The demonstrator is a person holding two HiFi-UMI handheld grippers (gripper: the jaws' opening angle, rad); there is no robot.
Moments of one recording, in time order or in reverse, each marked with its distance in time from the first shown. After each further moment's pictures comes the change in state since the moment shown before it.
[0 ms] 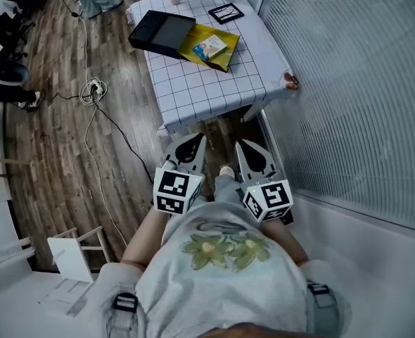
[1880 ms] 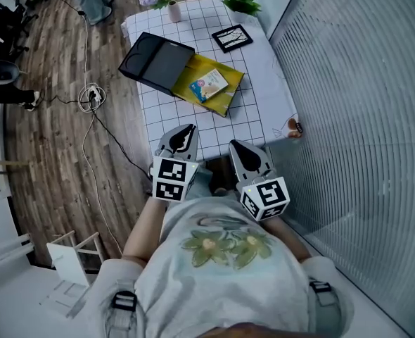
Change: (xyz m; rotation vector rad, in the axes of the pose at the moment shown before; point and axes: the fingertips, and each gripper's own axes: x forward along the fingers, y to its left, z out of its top) left arm 0.199 0.134 0.068 0.007 0.107 0.130; right arm 0.183 -0.127 0.051 -0.001 0.091 0.134
